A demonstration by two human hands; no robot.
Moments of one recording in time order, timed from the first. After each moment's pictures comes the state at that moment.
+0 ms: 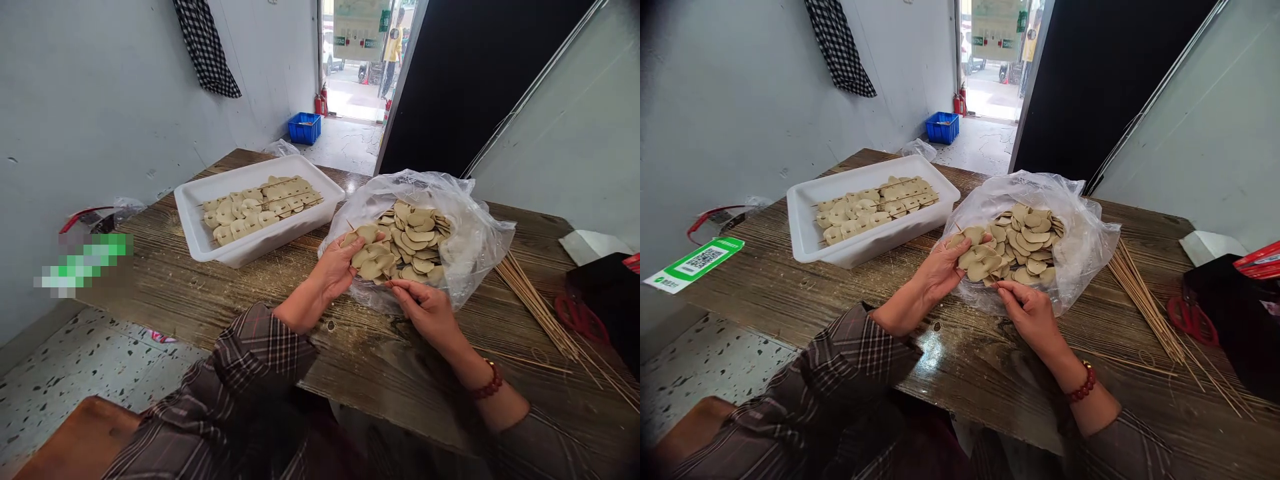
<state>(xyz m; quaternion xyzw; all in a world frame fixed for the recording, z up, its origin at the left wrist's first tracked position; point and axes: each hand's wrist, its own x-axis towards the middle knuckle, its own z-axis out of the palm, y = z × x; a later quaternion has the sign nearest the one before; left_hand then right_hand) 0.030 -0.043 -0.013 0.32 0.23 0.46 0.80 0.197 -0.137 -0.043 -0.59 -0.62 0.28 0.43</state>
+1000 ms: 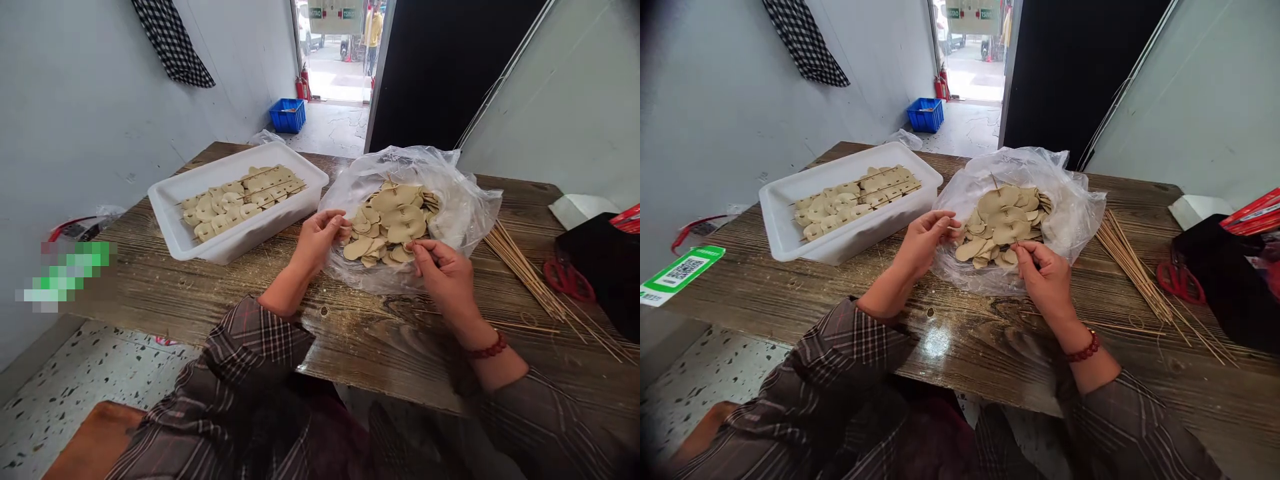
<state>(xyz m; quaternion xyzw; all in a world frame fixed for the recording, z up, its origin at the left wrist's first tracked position) 0.017 -0.021 -0.017 0.49 0.38 0.49 0.62 0.217 -0.134 -0.029 -0.61 -0.53 0.21 0.55</state>
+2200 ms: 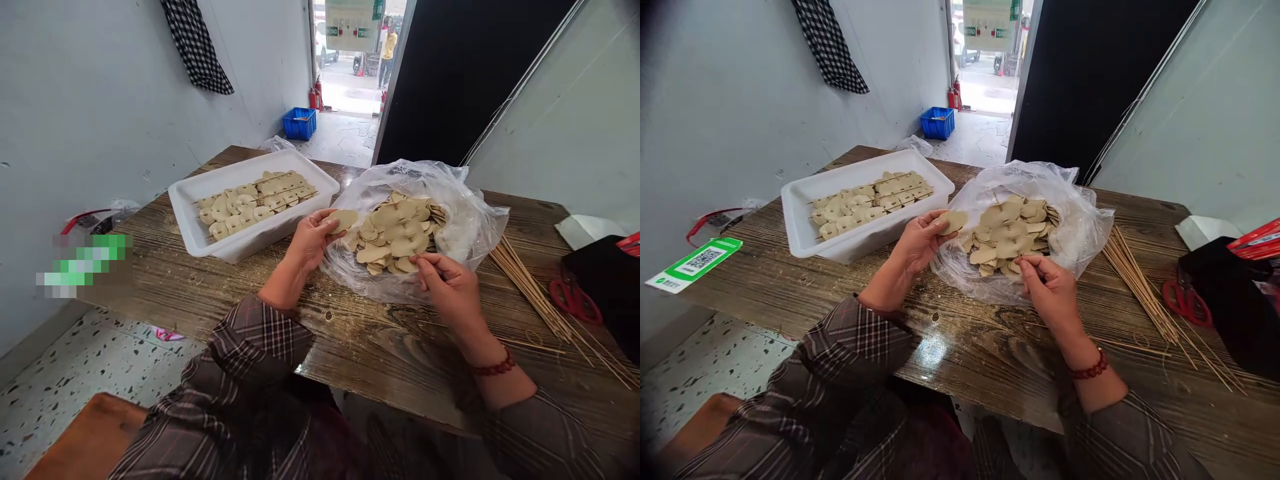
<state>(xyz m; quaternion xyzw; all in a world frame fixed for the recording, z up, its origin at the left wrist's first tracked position) -0.001 -0.001 -0.017 0.39 0.34 0.52 0.68 0.219 -0.136 -0.030 -0.59 -0.53 0.26 0.54</state>
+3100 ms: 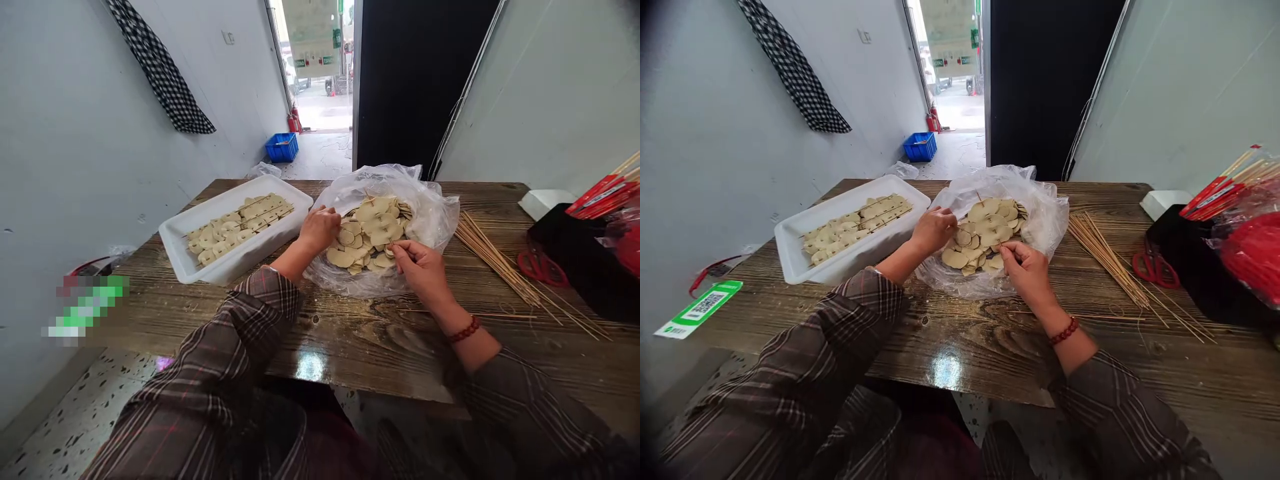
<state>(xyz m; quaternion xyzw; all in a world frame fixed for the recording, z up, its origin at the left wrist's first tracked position) 0.042 0.054 -0.007 0.91 0.38 0.17 -0.01 0.228 -0.120 -0.036 -0.59 -0.52 0.23 0.58</state>
